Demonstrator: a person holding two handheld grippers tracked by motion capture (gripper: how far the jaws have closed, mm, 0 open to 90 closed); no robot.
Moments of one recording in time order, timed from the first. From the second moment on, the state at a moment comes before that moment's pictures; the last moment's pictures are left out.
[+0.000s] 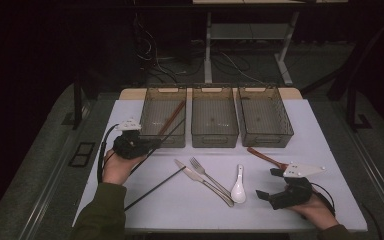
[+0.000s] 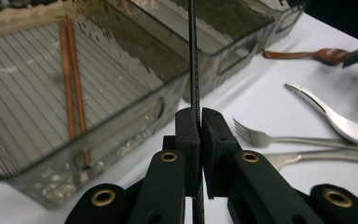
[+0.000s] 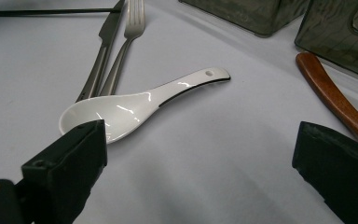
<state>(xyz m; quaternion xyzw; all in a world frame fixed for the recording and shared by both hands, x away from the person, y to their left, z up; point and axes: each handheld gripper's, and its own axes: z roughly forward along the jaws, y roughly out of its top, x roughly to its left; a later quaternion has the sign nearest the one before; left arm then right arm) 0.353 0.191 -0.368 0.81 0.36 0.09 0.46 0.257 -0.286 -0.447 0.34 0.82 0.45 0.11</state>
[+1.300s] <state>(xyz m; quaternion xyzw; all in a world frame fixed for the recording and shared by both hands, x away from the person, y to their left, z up) 0.460 0.177 -0.342 0.77 0.42 0.15 0.46 0.256 -0.286 -0.446 0.34 0.81 0.46 0.10</state>
